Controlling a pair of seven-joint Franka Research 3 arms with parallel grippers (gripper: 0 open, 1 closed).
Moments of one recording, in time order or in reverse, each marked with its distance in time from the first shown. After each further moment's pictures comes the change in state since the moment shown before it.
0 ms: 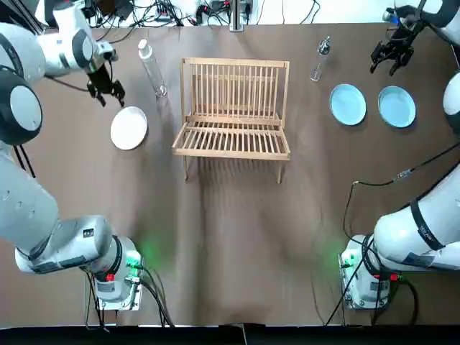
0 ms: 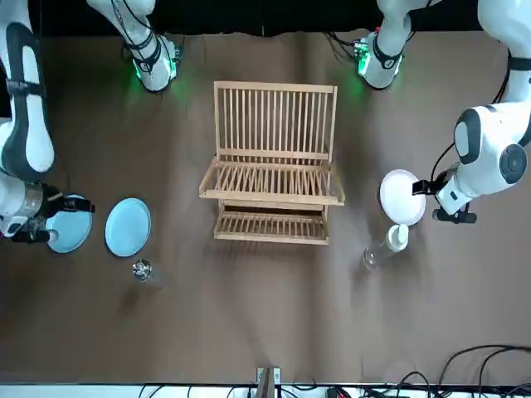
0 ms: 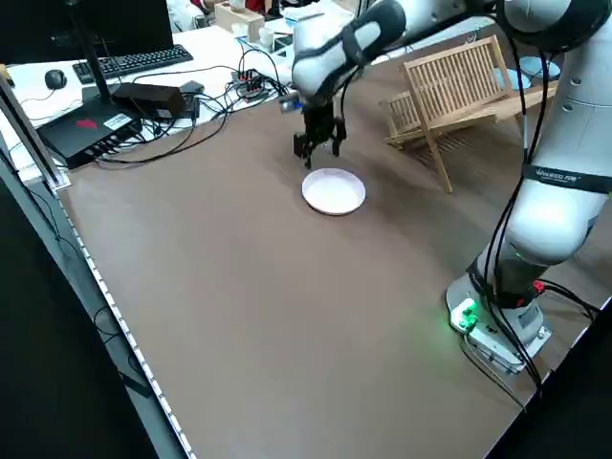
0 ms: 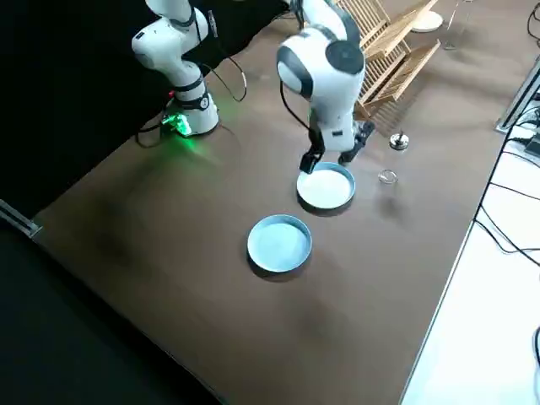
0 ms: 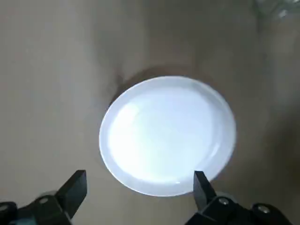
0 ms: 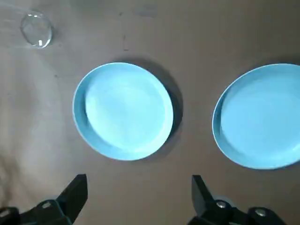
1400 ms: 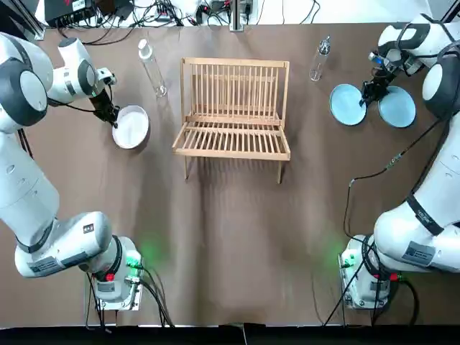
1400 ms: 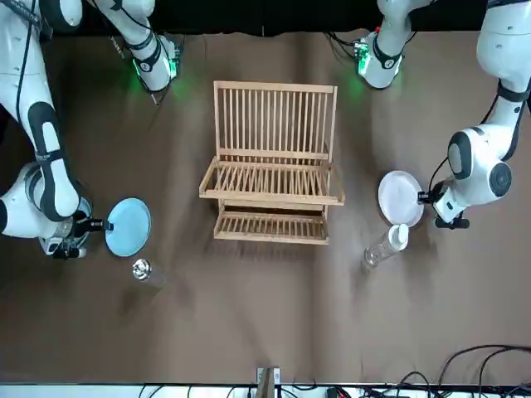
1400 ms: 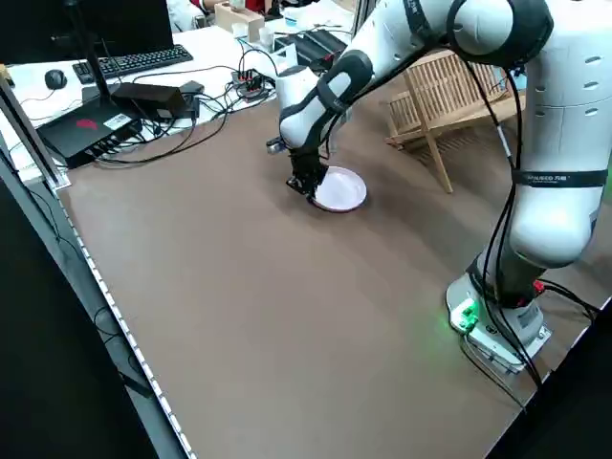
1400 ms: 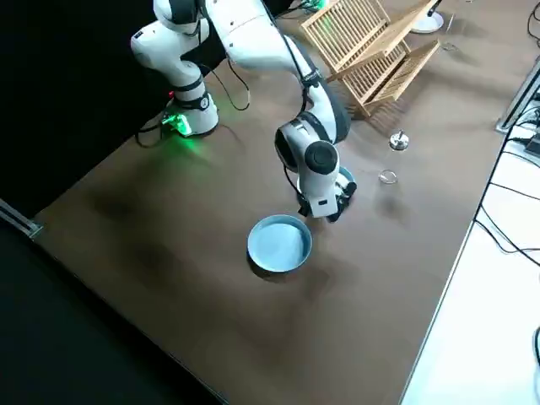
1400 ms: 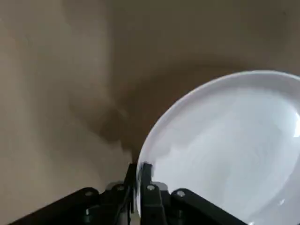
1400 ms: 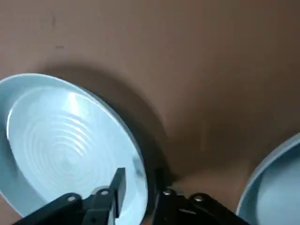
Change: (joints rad) left arm 0.091 0.180 -0.006 -0.010 0.000 0.166 0.034; right arm -0.072 0.303 0.004 0.000 0.183 0.231 -0.240
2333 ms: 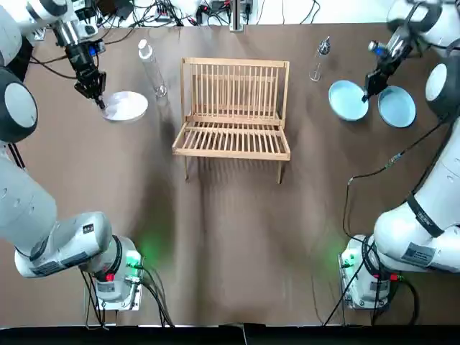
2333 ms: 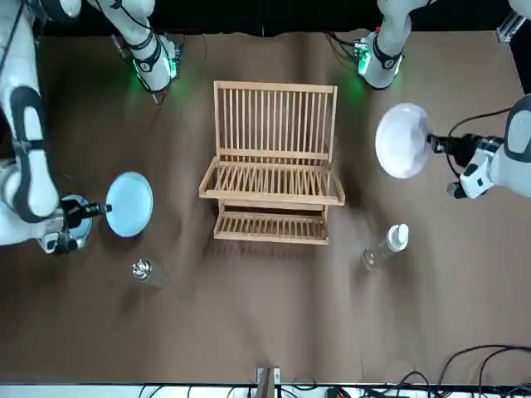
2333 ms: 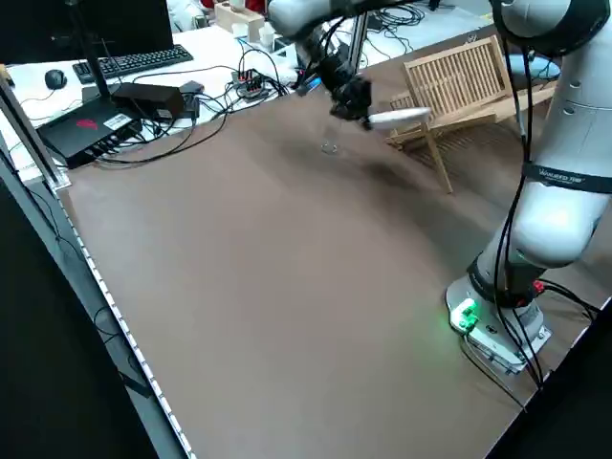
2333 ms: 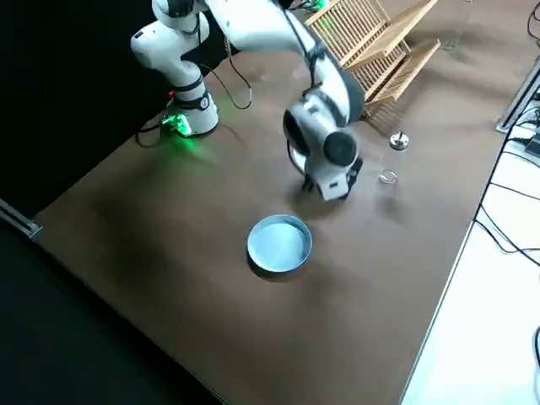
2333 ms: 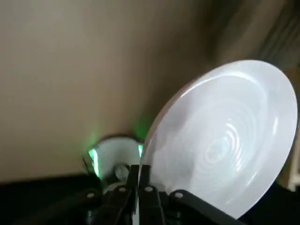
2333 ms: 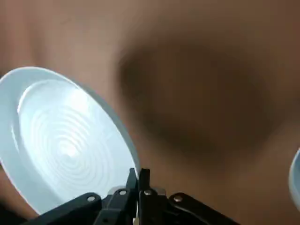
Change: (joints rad) left arm -0.002 -0.177 -0.057 0.362 -0.161 -1.065 -0.173; right arm 0.004 -0.061 0.007 0.143 0.003 -0.461 -0.065
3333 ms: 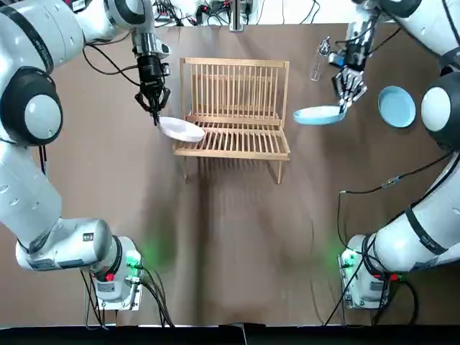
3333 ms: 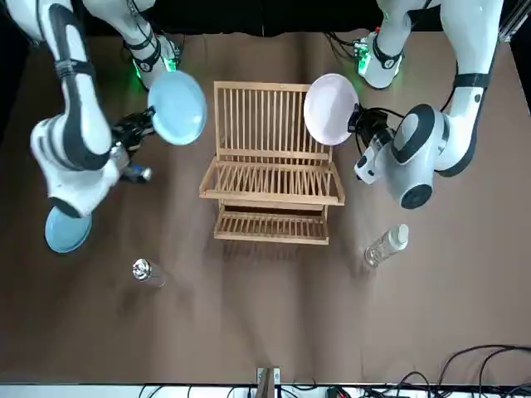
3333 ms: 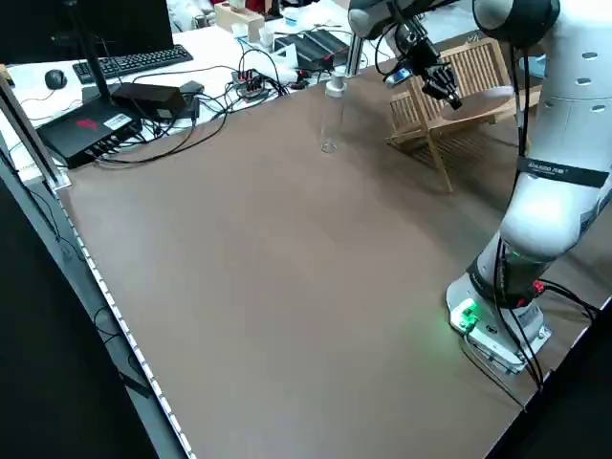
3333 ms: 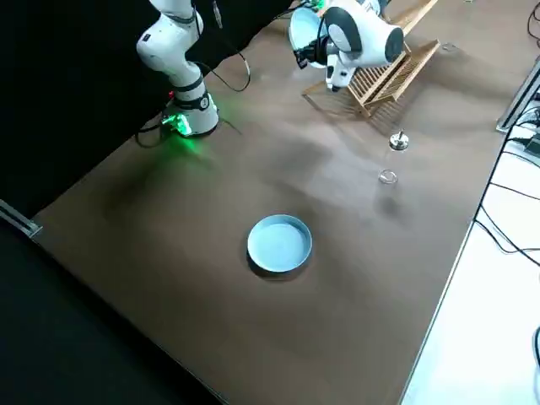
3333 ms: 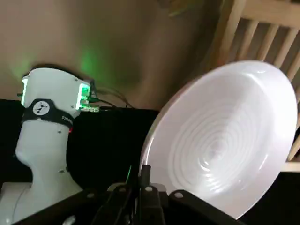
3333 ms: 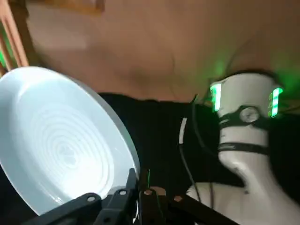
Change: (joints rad) left arm -0.198 0.111 -0.283 0.022 -0.195 -0.104 -0.587; right arm 0.381 -0.273 0.015 -0.137 0.164 -0.665 0.732
